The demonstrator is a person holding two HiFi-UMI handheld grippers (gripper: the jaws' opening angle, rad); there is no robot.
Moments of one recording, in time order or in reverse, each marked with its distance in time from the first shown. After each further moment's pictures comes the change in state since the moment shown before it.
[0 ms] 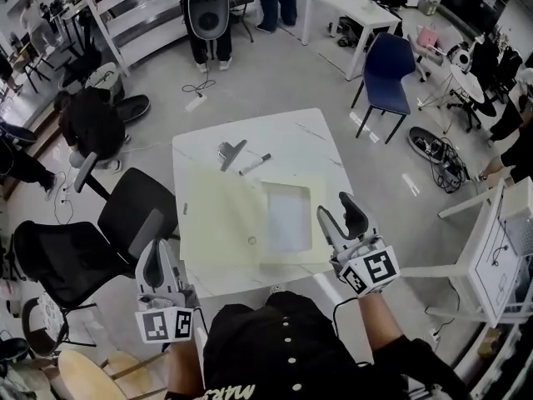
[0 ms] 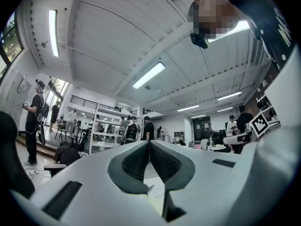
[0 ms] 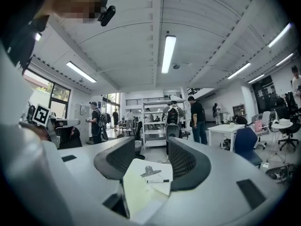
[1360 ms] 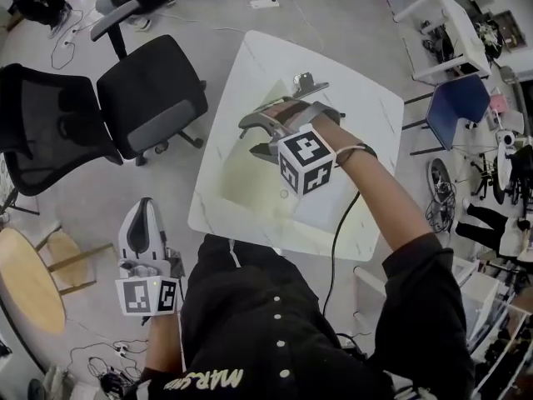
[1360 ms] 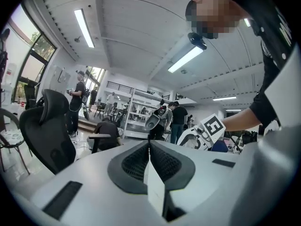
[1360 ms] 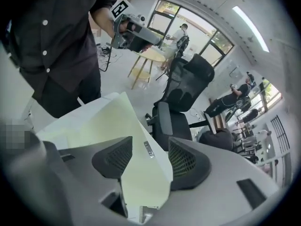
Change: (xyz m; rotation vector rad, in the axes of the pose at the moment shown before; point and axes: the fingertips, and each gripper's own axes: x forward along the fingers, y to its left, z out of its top) left arm -0.103 0.143 -0.101 -0.179 0.210 0.392; right arm 0.226 0.285 -0.191 -1.382 0.443 1.405
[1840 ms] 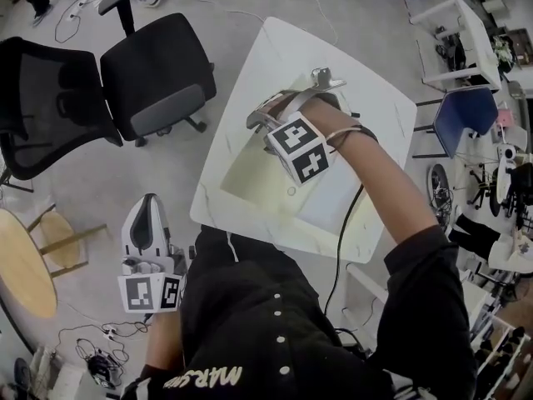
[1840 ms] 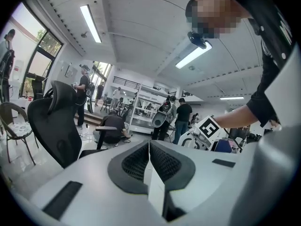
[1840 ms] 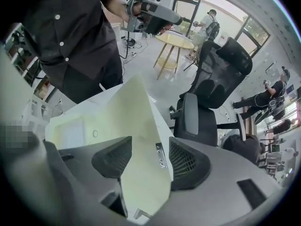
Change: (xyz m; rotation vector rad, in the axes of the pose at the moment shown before) left arm -0.002 0.021 -0.028 -0.055 0.058 0.063; right arm 0.049 0.028 -0.018 -0.168 0.114 0.330
